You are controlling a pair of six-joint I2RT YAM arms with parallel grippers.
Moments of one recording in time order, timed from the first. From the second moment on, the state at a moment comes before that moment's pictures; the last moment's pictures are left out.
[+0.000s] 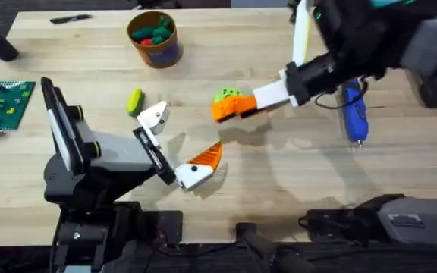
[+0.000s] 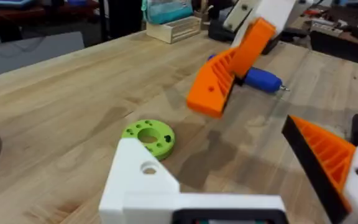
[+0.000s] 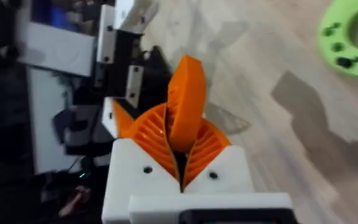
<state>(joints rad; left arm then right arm) 0.01 0.01 0.01 -0.10 0.97 -0.03 0.33 1.49 1.08 -0.90 -1.06 -0.10</state>
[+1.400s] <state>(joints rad) 0.01 0.01 0.01 -0.11 1.03 -0.02 0.45 1.83 1.07 -0.78 -1.52 -0.46</state>
